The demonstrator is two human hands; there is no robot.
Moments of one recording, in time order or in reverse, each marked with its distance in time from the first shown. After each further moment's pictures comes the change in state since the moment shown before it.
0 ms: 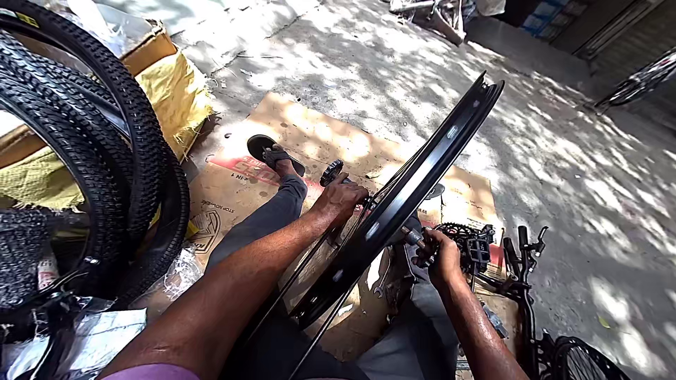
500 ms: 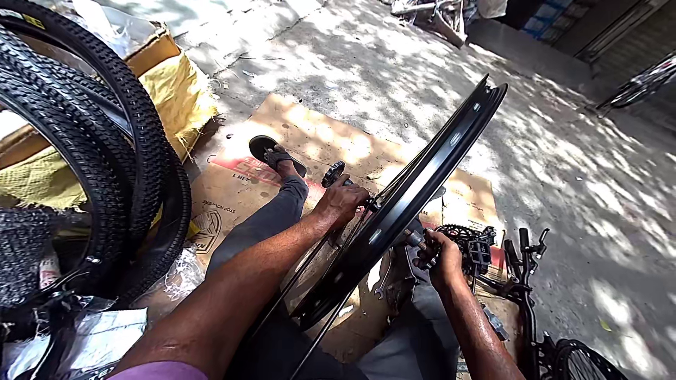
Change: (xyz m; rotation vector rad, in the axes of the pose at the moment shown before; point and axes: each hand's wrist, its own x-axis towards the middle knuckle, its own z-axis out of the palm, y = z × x) left_hand -0.003 0.000 0.004 -0.037 0.063 0.014; right_hand -0.001 -0.001 0.002 0.010 0.029 0.000
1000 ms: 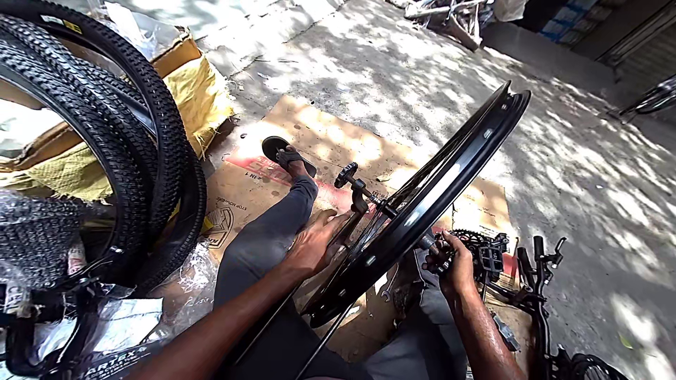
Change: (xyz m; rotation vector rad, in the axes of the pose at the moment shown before) left_hand -0.115 0.029 -0.016 -0.241 -0.034 -0.430; right_hand -0.014 0.001 0.000 0.056 -0.052 -0.022
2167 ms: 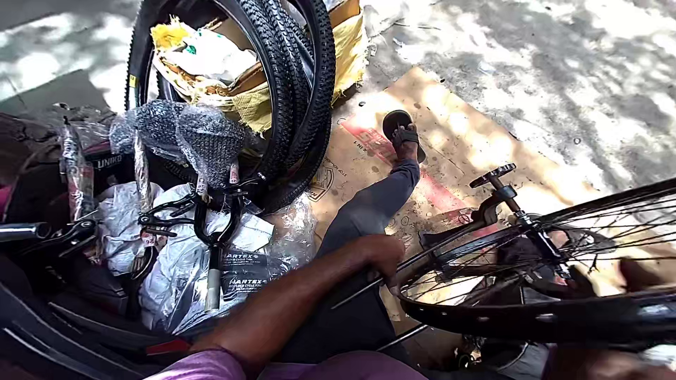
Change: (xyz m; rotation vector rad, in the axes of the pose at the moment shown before) left_hand -0.051 -0.025 -0.050 -0.071 -0.861 -0.464; right_hand -0.135 -0.028 0.069 -0.521 -0.615 -0.993
